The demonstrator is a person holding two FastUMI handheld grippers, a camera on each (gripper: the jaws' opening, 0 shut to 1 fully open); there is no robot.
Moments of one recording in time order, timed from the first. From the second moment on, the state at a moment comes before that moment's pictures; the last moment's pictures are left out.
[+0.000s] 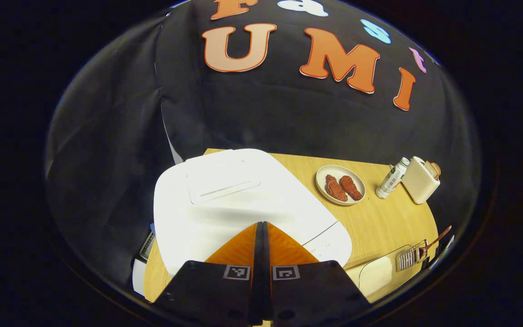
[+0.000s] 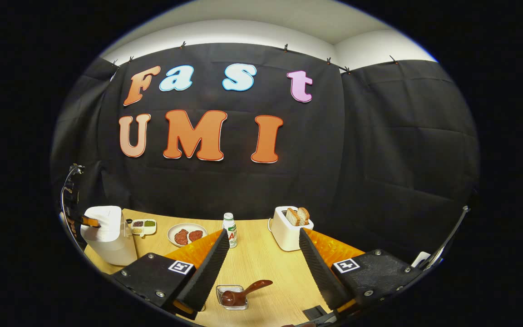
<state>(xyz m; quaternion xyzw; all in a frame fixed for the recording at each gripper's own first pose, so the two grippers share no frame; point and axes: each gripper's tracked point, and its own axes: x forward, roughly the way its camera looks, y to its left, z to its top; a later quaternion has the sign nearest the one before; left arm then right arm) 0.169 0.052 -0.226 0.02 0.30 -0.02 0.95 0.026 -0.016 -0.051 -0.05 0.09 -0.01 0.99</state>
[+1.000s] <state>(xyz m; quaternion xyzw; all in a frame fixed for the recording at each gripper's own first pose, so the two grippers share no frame) 0.120 0.046 -0.068 0.03 0.13 0.00 0.99 0.002 -0.030 -0.050 -0.03 0.08 -0.02 1.00</state>
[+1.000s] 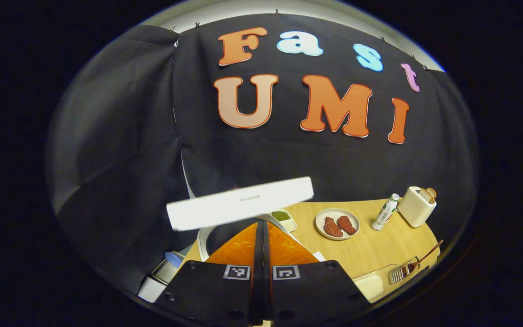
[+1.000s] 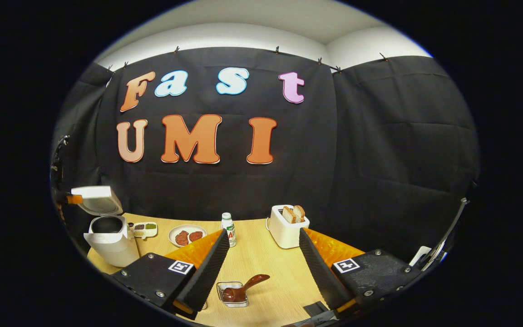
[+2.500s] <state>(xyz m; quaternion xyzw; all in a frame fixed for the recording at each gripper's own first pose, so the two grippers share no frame) 0.002 0.057 0.053 0.02 -0.03 0.07 1.00 0.054 -0.042 -0.203 0.08 0.16 0.00 0.98</state>
